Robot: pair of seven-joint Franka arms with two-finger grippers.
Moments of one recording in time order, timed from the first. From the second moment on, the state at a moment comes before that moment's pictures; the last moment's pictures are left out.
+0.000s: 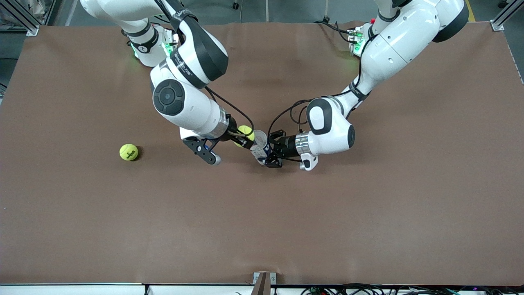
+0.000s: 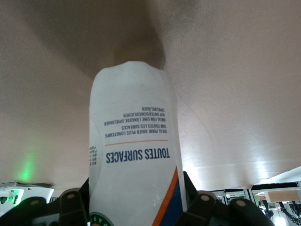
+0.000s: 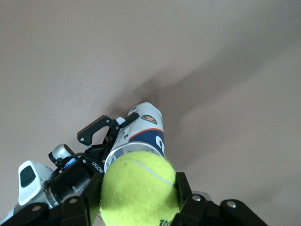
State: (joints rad) left arm -0.13 0.79 -0.61 -1.75 -1.03 2.66 -1.00; right arm 0.56 0.50 0.04 -1.38 0.34 1.94 1.15
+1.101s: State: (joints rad) left arm -0.14 0.79 -0.61 -1.74 -1.04 2.66 -1.00; right arm 0.60 0.56 0.03 -1.37 0.34 2.02 1.16
